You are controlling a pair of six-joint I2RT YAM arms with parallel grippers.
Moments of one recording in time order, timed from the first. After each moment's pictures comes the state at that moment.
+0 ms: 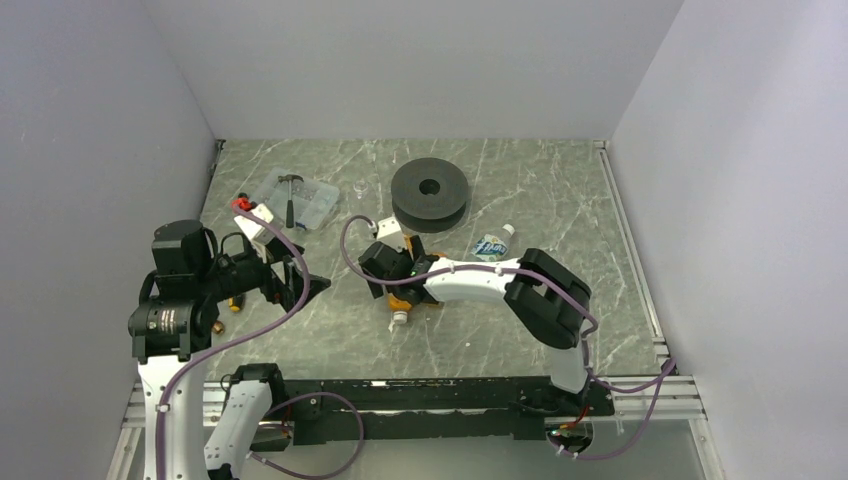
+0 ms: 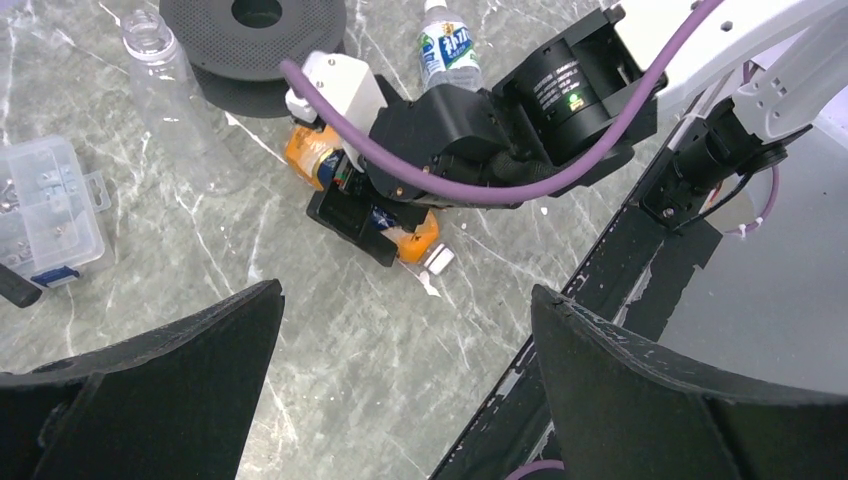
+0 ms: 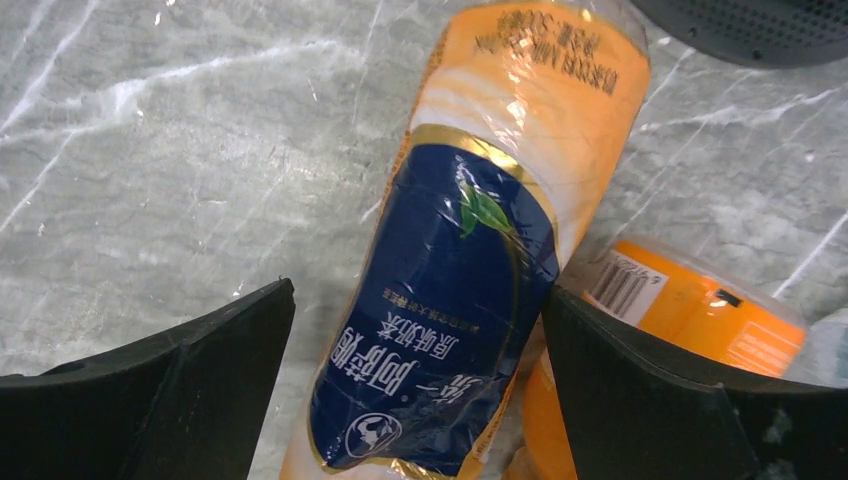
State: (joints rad) left arm 0.07 0.69 1.14 -0.97 0.93 0.25; right arm 1.07 1.92 1.24 -0.23 0.55 0.49
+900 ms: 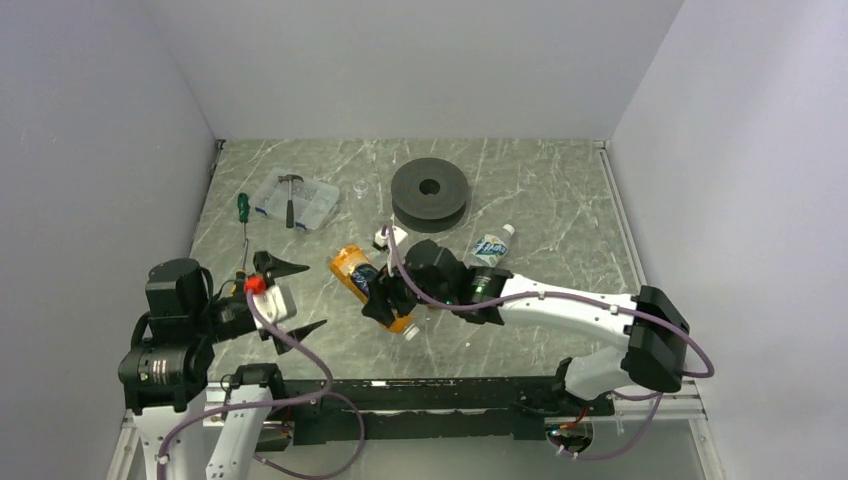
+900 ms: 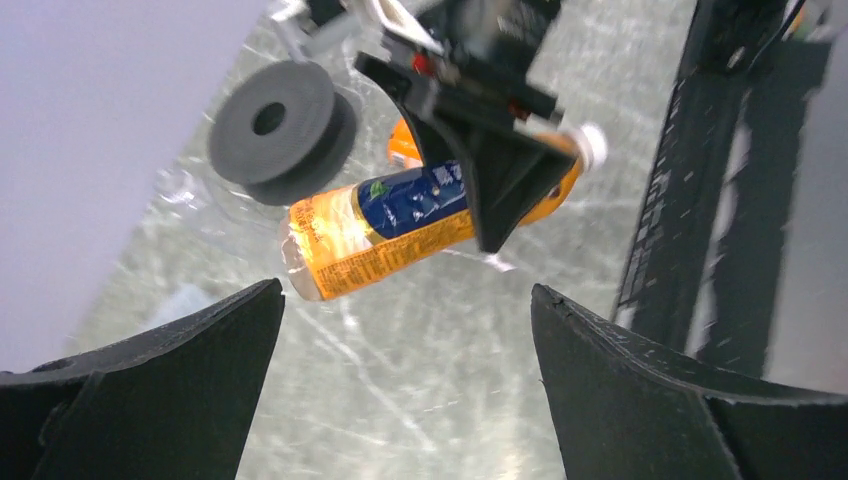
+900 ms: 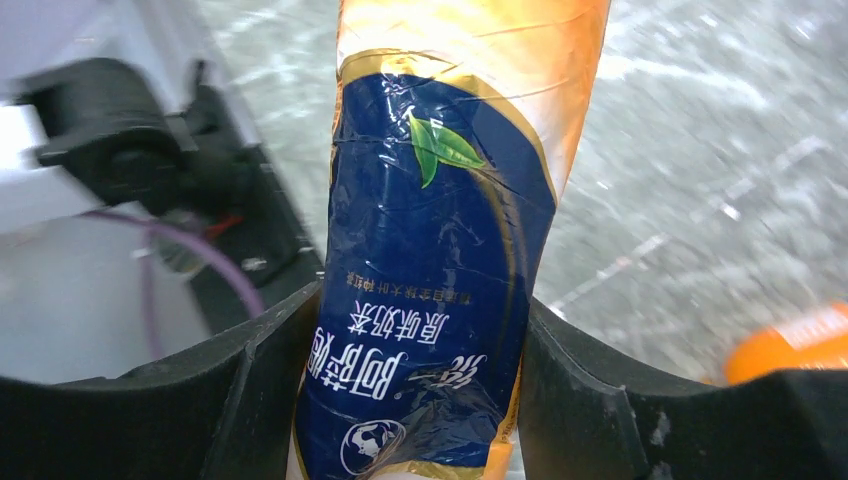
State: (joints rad) left arm 0.07 0.54 1.14 -1.16 1.06 0.81; right arm 1.14 1.42 0.98 -0.10 0.00 0.37
